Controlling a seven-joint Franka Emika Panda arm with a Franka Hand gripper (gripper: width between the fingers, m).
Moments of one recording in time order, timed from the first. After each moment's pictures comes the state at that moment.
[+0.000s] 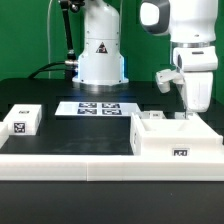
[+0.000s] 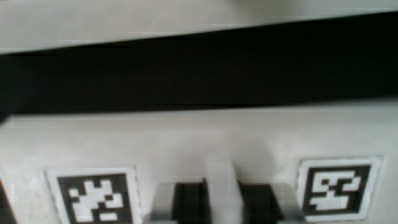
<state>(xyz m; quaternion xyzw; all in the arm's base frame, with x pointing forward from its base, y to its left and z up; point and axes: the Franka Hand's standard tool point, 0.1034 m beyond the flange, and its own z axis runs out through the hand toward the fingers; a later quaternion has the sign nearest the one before) 0.417 0.173 0.013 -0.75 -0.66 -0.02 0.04</state>
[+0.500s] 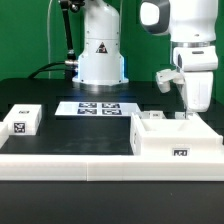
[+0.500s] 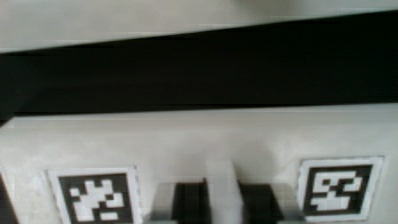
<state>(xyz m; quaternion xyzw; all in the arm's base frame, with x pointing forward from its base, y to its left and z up) 0.417 0.173 0.013 -0.75 -0.66 -0.02 0.04</state>
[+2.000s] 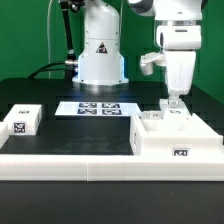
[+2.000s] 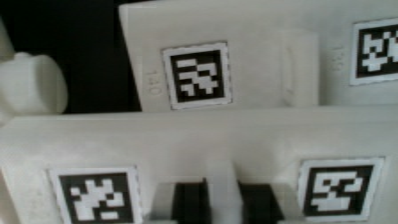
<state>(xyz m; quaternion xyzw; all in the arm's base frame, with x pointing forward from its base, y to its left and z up) 0.443 0.125 0.053 -0.76 -0.65 -0.01 0.02</state>
